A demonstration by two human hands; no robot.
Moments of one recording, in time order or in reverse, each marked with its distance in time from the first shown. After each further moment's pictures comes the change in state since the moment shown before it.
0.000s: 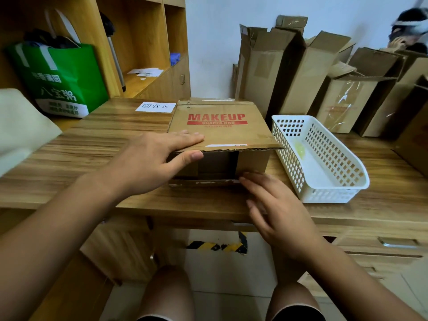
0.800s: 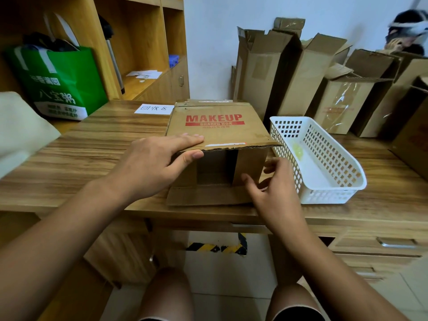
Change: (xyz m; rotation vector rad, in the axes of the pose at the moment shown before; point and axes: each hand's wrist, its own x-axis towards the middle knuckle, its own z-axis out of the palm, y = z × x) left_hand 0.001 0.005 0.011 0.093 0.125 0.039; right_hand 0.033 -0.013 0.004 0.330 0.181 0.680
